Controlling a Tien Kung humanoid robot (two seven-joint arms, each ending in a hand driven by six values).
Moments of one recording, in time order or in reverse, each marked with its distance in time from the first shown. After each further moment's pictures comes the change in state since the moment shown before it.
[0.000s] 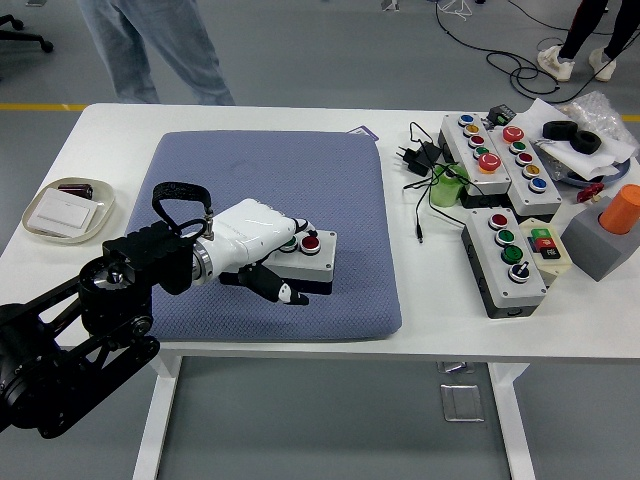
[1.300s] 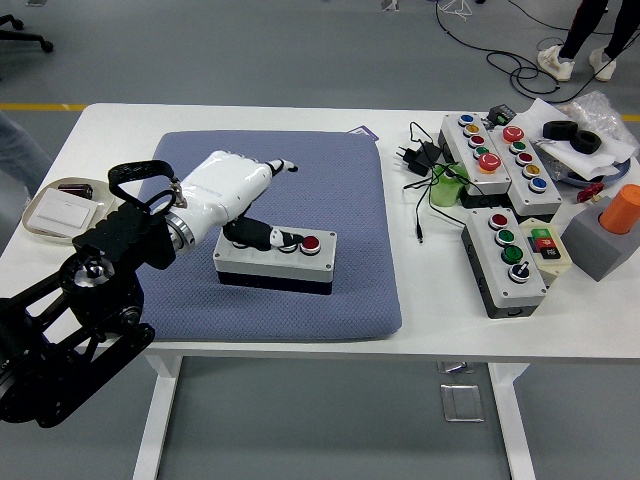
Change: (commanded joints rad) left arm 0.005 0.011 -0.078 -0.027 0.000 0.337 0.192; right arm 0.007 0.001 0.004 0.000 0.001 -0.001 0.001
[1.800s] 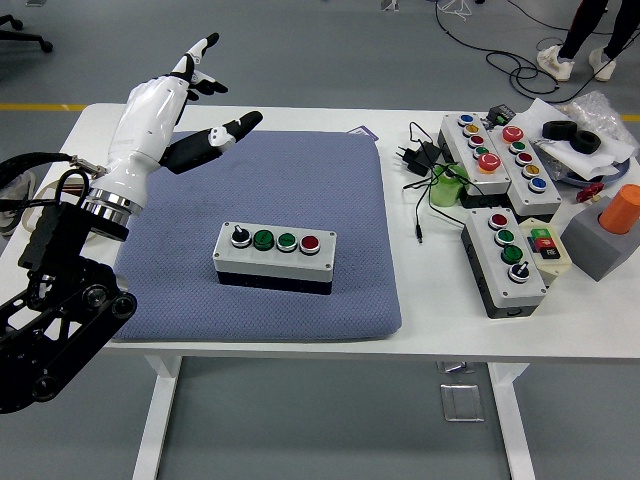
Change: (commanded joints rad) left arm 0.087 0.016 -0.098 0.122 -0.471 0.625 -0.379; right arm 0.003 -0.002 -0.010 0.000 0.001 0.000 -0.003
